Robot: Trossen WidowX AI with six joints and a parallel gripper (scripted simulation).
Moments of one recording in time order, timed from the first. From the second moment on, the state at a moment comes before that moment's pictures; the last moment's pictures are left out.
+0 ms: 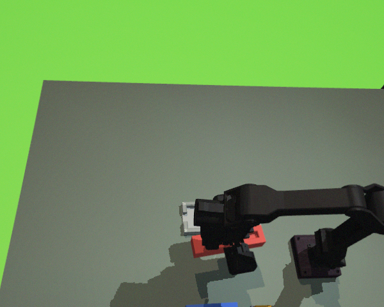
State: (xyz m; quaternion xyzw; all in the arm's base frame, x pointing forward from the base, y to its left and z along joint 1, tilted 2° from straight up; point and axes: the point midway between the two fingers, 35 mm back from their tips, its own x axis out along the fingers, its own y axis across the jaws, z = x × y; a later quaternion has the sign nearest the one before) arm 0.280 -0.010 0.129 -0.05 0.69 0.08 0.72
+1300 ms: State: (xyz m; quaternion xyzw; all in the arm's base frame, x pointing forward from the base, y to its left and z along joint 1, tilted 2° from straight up) arm 0.261 -0.122 0.073 -0.01 0.70 0.04 0.72
